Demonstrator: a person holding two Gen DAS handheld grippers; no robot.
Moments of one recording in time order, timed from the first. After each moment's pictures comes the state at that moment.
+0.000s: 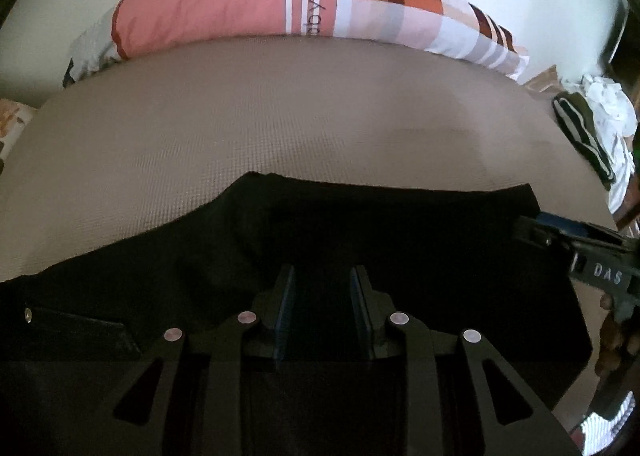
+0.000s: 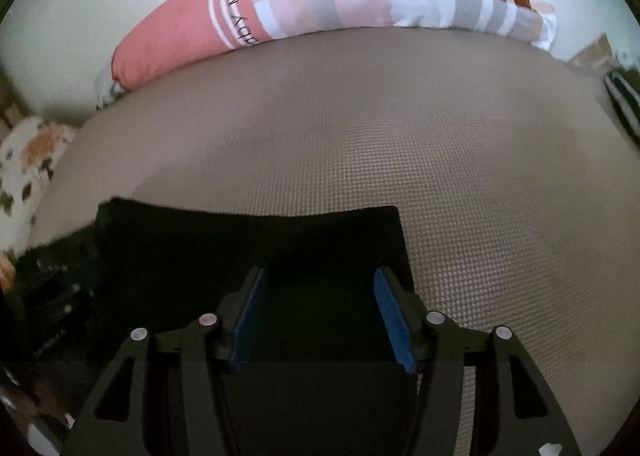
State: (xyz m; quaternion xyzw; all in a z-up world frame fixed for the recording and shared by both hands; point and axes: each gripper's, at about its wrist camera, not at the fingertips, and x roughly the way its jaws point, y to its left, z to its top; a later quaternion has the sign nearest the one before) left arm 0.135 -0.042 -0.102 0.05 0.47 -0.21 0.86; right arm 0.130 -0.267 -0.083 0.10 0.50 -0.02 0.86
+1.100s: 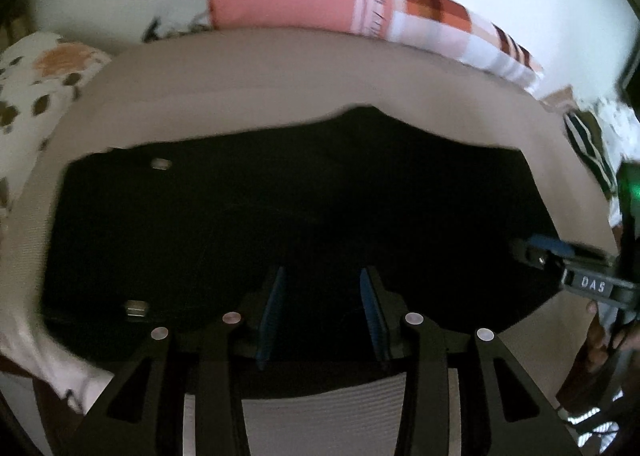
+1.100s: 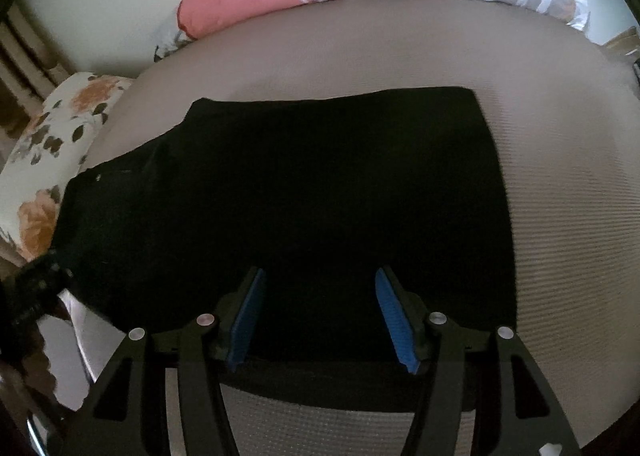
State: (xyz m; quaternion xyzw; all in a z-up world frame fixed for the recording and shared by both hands) left arm 0.036 0.069 -0.063 0.01 0.48 -0.14 0.87; right arm 0.057 -0.215 -0.081 0.12 0.53 0.07 0.83
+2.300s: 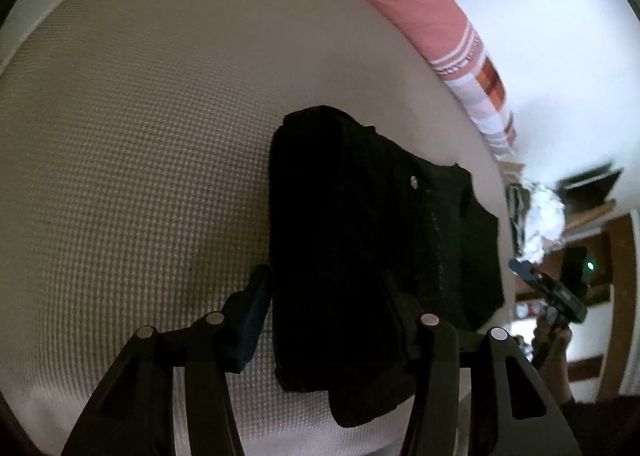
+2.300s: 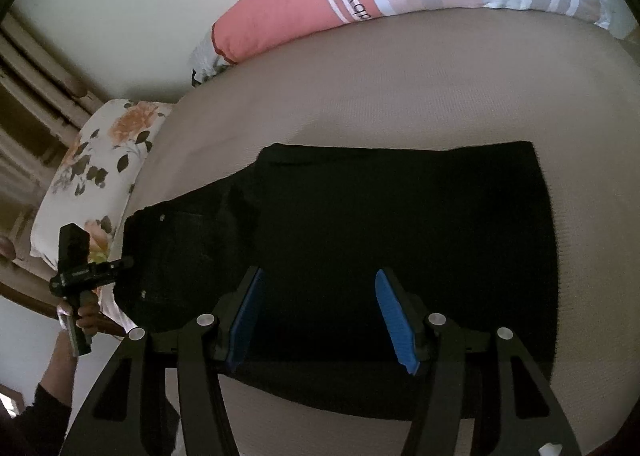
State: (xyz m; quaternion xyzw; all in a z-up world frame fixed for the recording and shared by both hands) left arm 0.126 0.310 -0.113 -0.23 0.57 -0.26 0.74; right arm 0.086 -0.186 -0.039 0.19 0.52 0.12 0.82
